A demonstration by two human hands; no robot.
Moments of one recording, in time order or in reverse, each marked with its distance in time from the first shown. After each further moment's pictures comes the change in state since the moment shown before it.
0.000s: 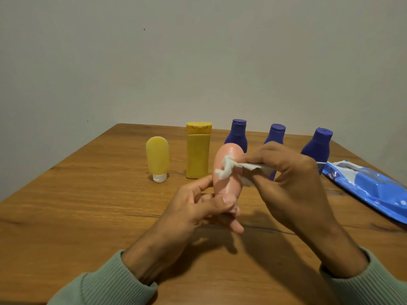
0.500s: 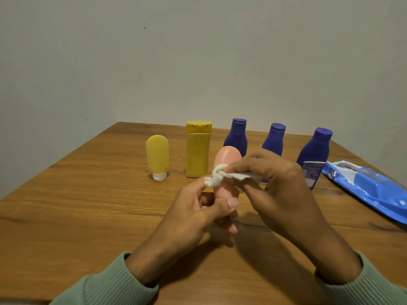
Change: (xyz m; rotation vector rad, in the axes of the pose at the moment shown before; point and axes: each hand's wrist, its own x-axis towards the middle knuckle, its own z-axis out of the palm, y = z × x) left_hand 0.001 -0.004 0.005 0.183 0.075 0.110; right_hand -0.004 -0.004 0.009 -0.037 -0.103 0.015
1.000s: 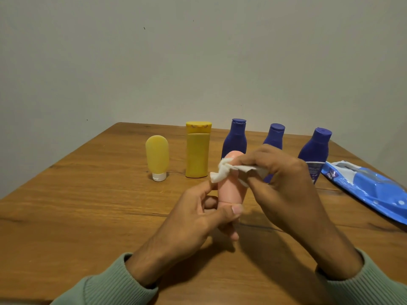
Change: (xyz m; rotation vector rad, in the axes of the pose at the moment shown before) left_hand -0.004 0.000 0.000 0.039 -0.034 -0.056; right_hand 0.001 0.002 -0.005 -0.038 0.057 0.039
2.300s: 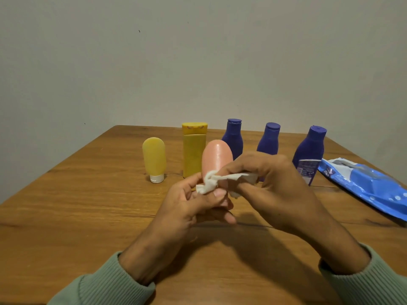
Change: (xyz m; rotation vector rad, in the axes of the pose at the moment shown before) left_hand 0.001 0.003 -0.004 -0.255 0.061 -0.057; right_hand 0.005 -0.010 -0.007 0.159 -0.205 0.074
